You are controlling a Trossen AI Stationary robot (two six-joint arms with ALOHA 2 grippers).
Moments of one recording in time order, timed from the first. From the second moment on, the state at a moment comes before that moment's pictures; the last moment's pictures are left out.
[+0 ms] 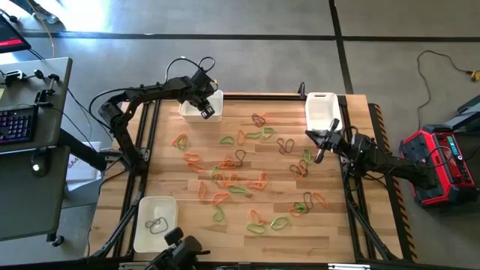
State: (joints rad) left arm 0.80 1.78 1.18 -0.54 -0.09 0.23; right arm -0.25 0.01 0.02 0.03 0.21 -0.29
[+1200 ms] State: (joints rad) left arm 0.51 1.31 0.81 0.05 0.00 0.19; right arm -0.25 0.01 0.02 0.08 0.19 0.00
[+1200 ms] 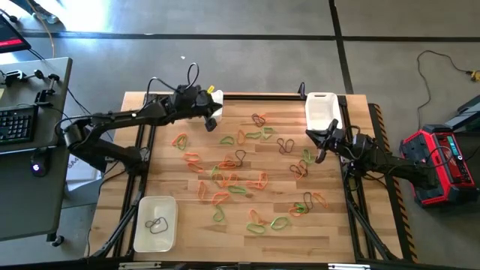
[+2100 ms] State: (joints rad) left arm 0.29 1.29 0.47 0.68 -0.03 0.13; right arm -0.25 0.57 0.22 0.22 0.19 0.16
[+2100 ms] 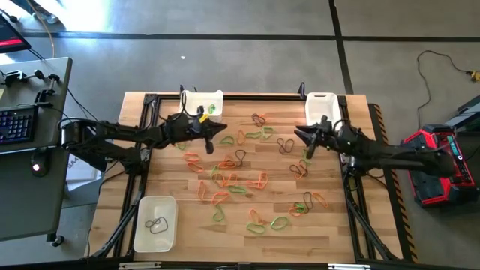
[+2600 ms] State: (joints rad) left arm 0.32 1.29 0.45 0.69 0.02 0.08; right arm -0.25 1.01 0.50 0.11 0.19 0.12
